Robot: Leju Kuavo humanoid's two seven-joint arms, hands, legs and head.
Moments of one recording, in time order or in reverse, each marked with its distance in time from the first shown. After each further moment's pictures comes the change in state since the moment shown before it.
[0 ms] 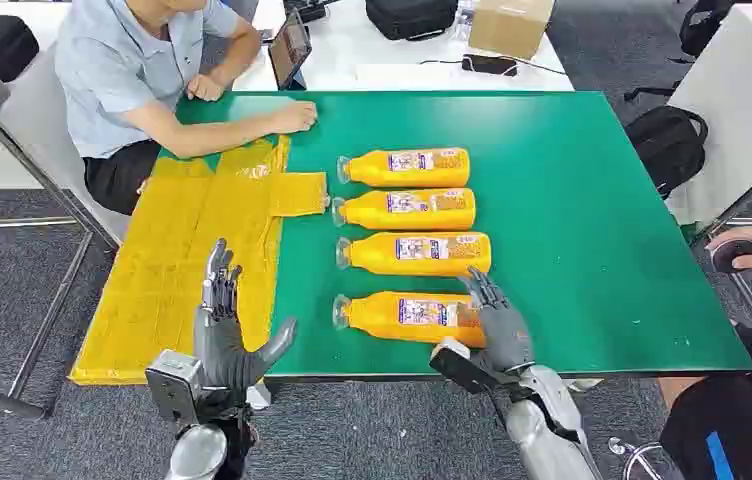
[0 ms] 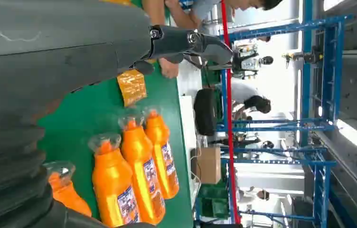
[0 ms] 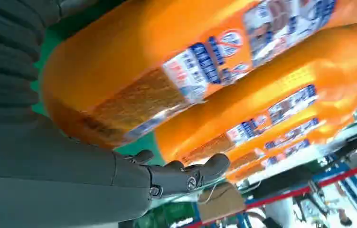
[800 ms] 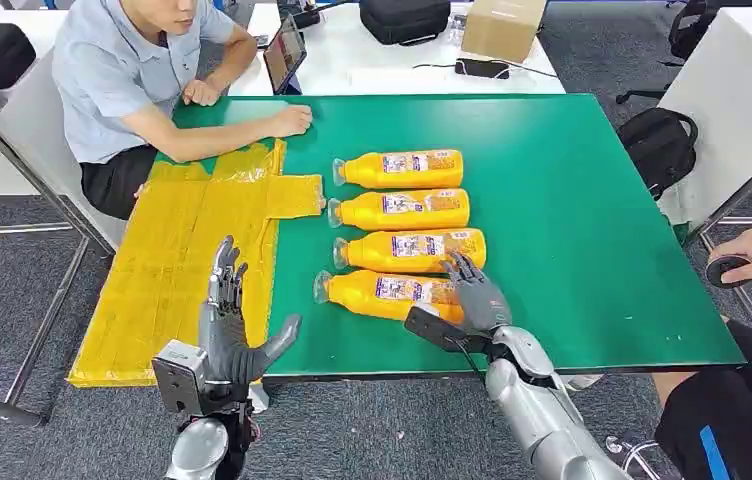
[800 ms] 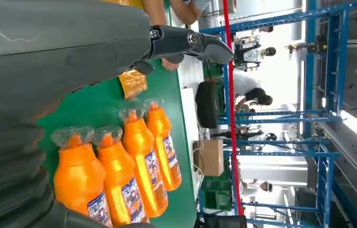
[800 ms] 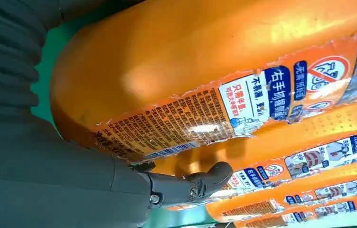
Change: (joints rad) left arm -0.017 -0.007 0.019 0.021 -0.013 -0.024 0.025; right arm -0.240 0.000 0.122 0.320 0.123 0.105 0.248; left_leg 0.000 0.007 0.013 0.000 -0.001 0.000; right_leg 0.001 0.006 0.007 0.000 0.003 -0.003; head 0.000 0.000
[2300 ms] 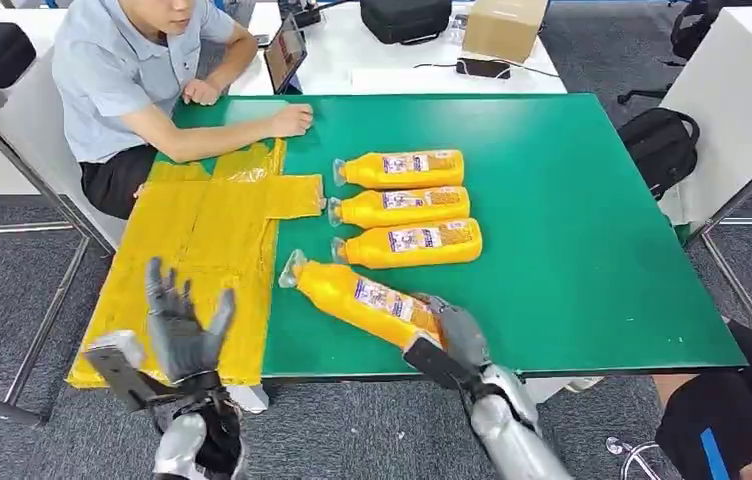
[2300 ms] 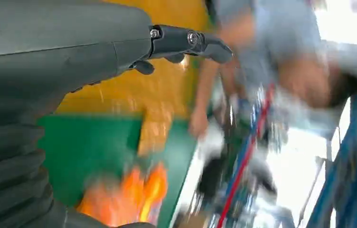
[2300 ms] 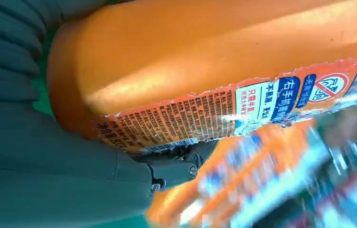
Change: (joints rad) left arm -0.012 -0.039 0.119 0.003 0.405 0.260 0.007; right arm 0.227 0.064 -0.015 -0.237 -0.407 -0.090 -0.289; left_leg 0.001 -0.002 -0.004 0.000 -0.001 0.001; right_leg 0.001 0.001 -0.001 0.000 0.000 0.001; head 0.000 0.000
